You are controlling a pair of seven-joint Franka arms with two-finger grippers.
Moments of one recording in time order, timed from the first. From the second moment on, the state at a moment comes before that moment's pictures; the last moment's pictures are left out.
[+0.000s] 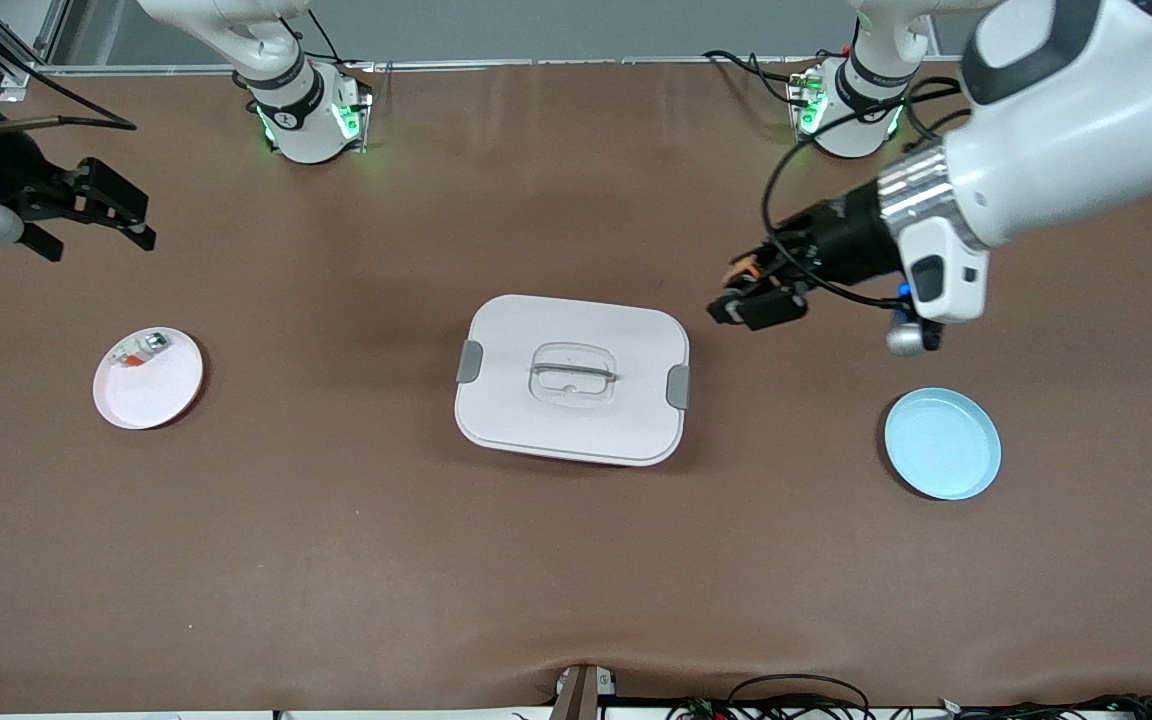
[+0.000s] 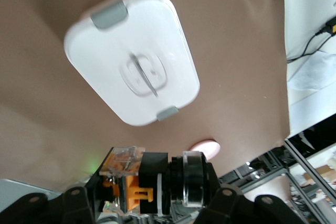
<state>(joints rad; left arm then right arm) 0.01 0.23 -0.47 -1.44 -0.55 1.90 -1.34 0.07 -0.02 0.05 -1.48 0.09 1.54 0.03</state>
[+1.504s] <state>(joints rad) -0.31 0.42 -0.48 -1.45 -0.49 2.46 -1.82 0.40 0.12 0.05 -1.67 0.74 2.11 0.11</state>
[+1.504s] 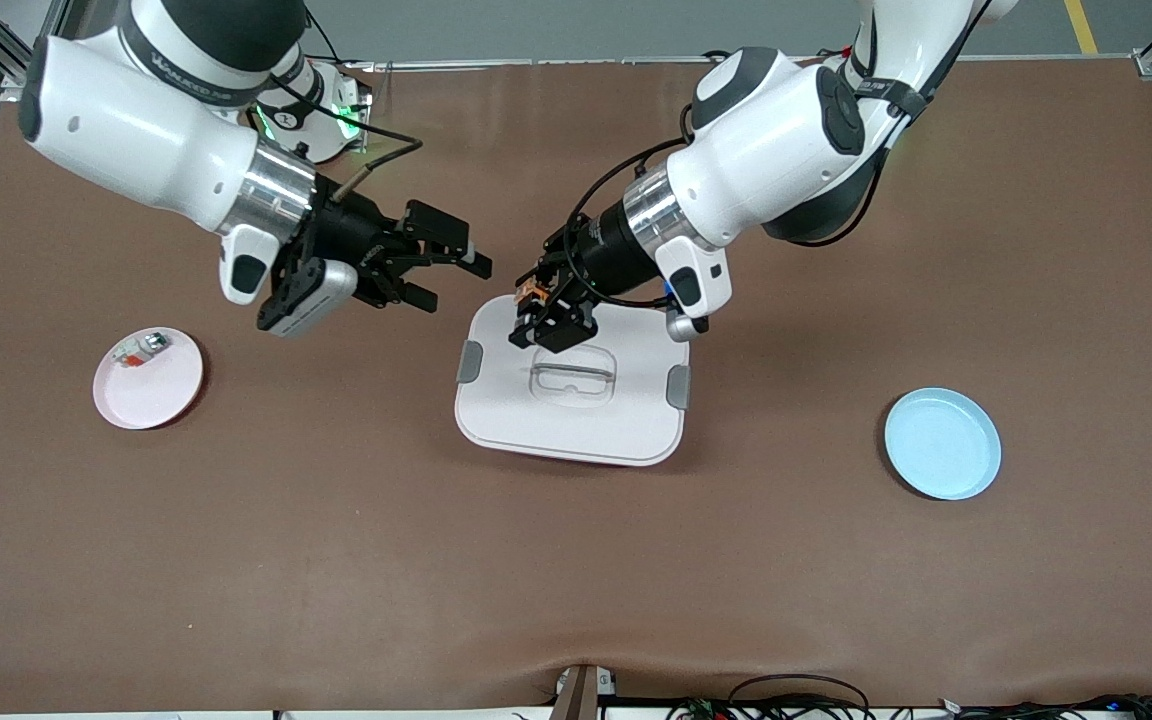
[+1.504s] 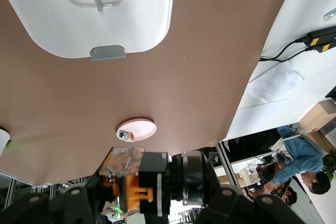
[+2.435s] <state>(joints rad) -0.31 0.42 -0.48 -1.45 -0.48 2.47 -1.82 0.47 0.18 0.05 -1.66 0.75 2.20 0.07</state>
